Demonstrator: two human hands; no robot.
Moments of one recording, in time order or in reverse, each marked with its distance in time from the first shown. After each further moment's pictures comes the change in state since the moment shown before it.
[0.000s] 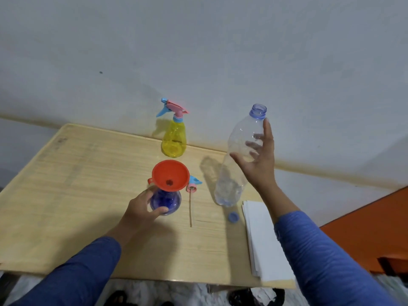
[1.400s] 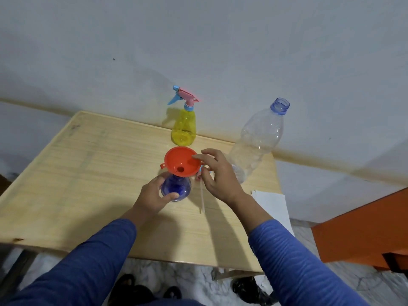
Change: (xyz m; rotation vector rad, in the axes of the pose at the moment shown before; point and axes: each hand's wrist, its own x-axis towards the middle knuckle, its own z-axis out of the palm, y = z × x) left_hand 0.000 -0.005 0.002 -0.015 0.005 0.040; right_hand -0.071 -0.018 0.074 -0.156 -0.442 -0.208
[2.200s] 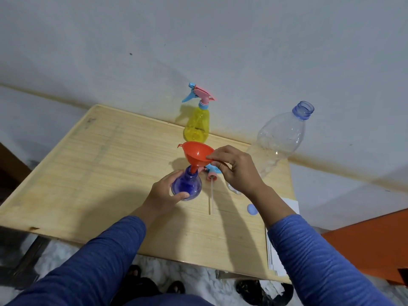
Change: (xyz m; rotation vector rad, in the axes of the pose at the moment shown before) left_hand 0.001 -0.002 0.000 -0.078 0.002 -0.060; right_hand 0.029 0.011 -0.019 -0.073 -0.030 -0.185
